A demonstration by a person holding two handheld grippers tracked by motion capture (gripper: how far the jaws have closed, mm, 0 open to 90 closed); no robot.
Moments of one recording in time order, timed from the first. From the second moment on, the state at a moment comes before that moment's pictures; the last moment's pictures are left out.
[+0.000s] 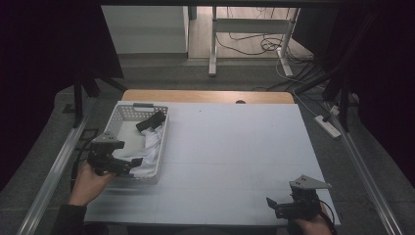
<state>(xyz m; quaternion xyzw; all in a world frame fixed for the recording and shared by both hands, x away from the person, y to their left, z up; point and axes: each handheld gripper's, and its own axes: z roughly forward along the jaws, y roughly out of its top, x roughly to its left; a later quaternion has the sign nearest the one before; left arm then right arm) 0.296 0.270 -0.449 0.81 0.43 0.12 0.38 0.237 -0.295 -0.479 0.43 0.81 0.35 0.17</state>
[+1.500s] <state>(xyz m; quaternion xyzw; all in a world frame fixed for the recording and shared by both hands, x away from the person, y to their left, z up) 0.393 0.247 -0.508 0.92 0.32 0.04 0.23 0.237 -0.293 -0.479 0.42 0.82 0.35 0.17</state>
